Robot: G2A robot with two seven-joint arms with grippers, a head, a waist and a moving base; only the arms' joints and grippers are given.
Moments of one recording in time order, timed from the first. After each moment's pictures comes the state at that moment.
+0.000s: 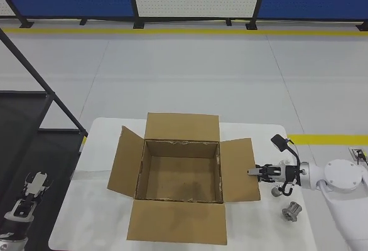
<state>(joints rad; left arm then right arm) 1.67 -1.18 -2.07 -1.94 0.01 -0.46 -0.33 -0.82 -1.00 1.37 -1.34 0.00 -0.03 1.27</state>
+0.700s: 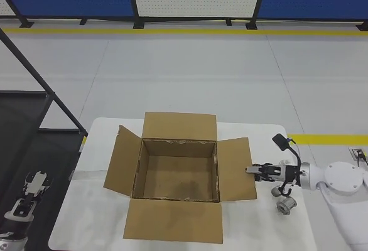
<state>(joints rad) 1.67 -1.17 -2.07 -1.94 0.01 -0.46 -0.34 -0.86 -0.98 1.40 -1.41 -0.01 -0.05 1.21</state>
